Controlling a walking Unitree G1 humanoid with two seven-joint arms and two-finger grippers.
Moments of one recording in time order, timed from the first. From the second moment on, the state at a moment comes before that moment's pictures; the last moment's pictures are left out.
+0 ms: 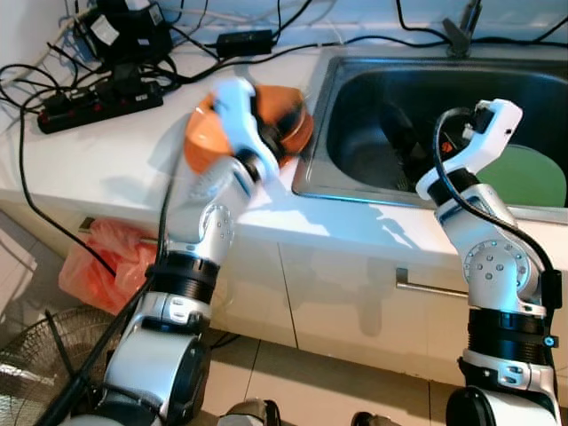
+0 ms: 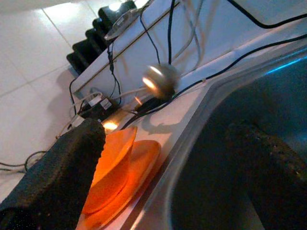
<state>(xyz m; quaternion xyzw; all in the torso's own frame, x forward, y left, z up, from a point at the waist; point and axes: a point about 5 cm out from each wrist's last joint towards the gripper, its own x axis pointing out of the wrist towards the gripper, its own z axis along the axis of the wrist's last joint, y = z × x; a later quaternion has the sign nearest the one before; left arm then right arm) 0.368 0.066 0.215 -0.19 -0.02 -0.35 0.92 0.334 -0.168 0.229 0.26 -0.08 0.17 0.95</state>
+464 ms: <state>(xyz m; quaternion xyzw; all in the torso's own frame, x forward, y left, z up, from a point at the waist) 0.346 0.052 0.200 -0.31 0.07 -0.45 0.83 0.332 -0.161 0.224 0.36 -0.04 0.22 0.91</state>
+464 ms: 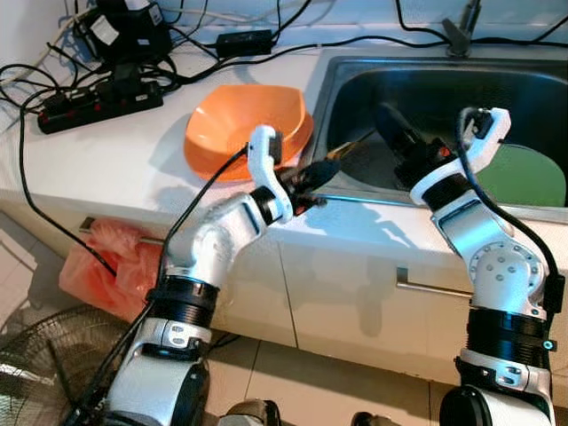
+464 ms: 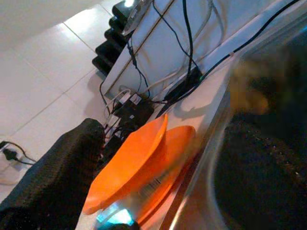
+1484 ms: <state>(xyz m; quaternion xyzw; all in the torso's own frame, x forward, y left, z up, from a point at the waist) 0.326 0.048 0.226 -0.40 0.08 -0.51 0.75 0.354 -0.157 0.250 0.39 -0.09 0.25 0.88</state>
